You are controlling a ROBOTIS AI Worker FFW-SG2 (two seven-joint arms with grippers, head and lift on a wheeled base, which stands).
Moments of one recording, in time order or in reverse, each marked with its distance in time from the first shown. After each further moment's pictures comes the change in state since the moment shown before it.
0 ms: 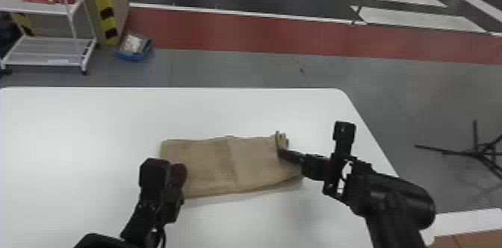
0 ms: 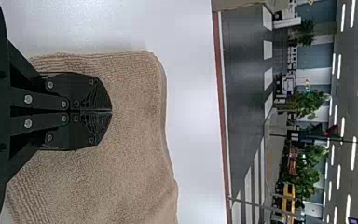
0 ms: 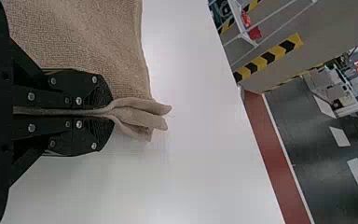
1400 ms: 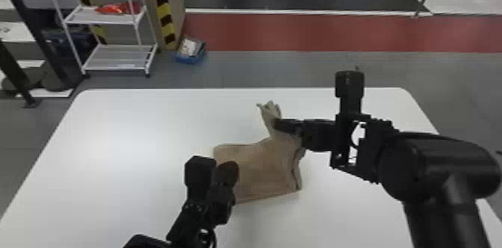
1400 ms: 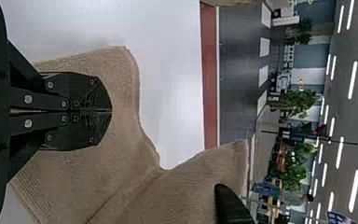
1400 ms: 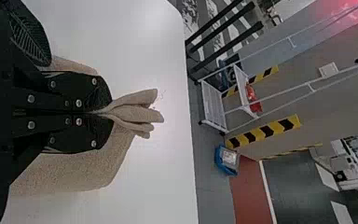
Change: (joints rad) left arm 0.172 0.000 0.048 -0.334 -0.005 0.141 -0.058; right arm 0.028 0.083 0.278 -0.537 -0.131 0.392 -0.217
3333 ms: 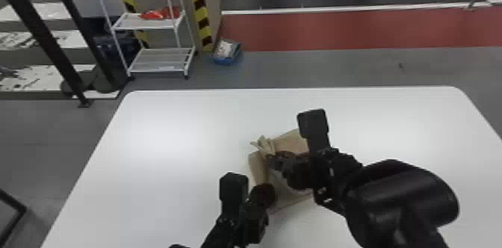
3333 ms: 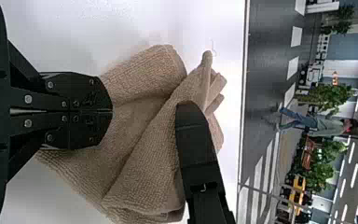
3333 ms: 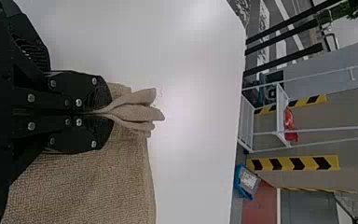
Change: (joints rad) left arm 0.032 0.000 0.040 0.064 0.019 0.019 -0.084; right arm 0.019 0.013 0.330 0.221 0.141 -0.243 -0.100
